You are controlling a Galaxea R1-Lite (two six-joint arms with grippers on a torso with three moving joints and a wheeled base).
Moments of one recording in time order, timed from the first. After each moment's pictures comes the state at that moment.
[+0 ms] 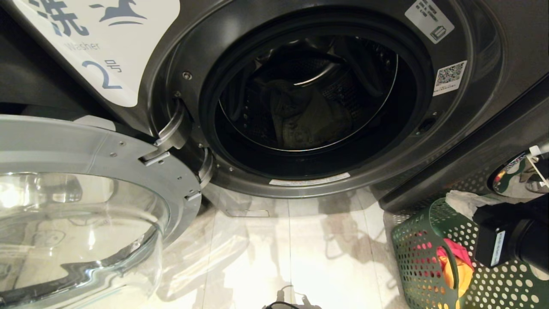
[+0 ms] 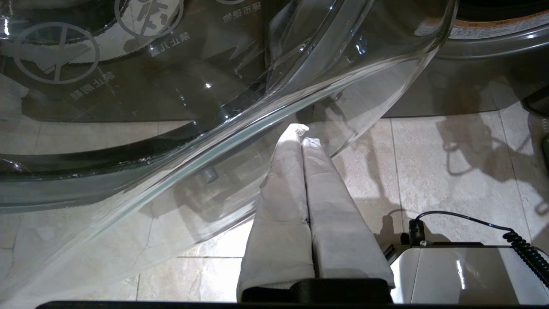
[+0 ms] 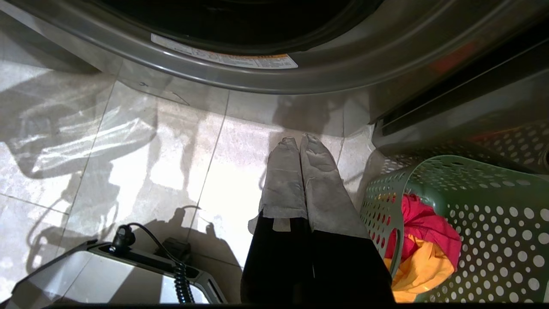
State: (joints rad) left arm 0.00 0.00 0.00 0.00 0.00 0.00; right arm 0.74 1.11 -0.63 -0.24 -0.52 0.01
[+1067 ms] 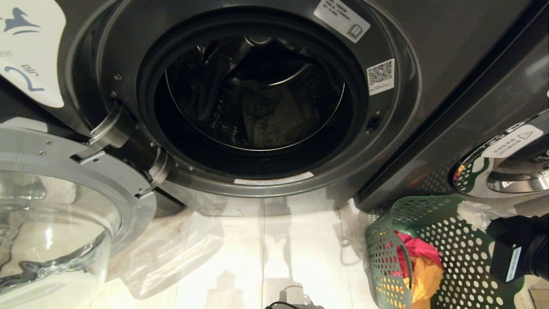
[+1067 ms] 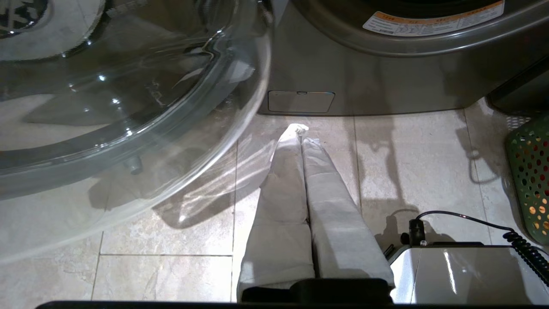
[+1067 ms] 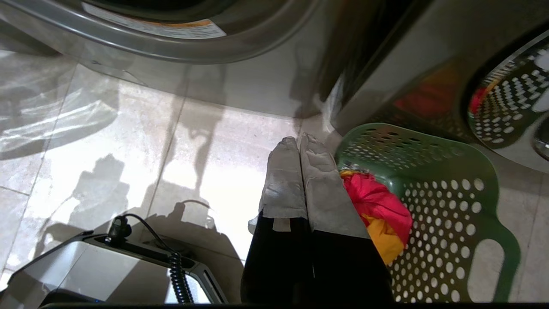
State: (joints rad) left arm 0.00 0.00 0.00 0.00 0.00 0.00; right arm 0.74 1.05 -0.57 -0.24 -0.52 0.01
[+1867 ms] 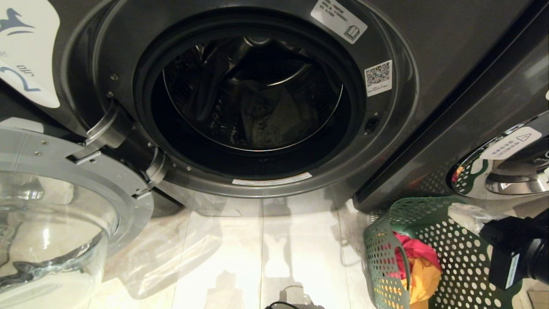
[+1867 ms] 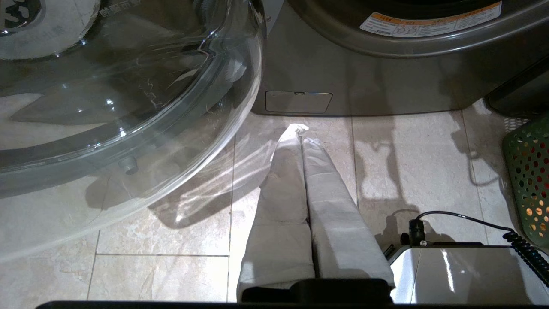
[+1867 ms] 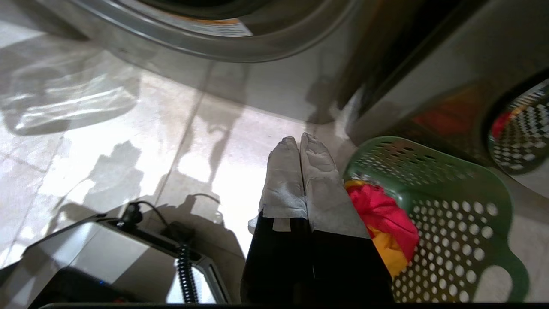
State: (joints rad) left arm 0.00 0.00 0.00 0.00 0.00 0.00; right arm 0.75 1.05 -0.58 -0.24 -0.41 -0.05
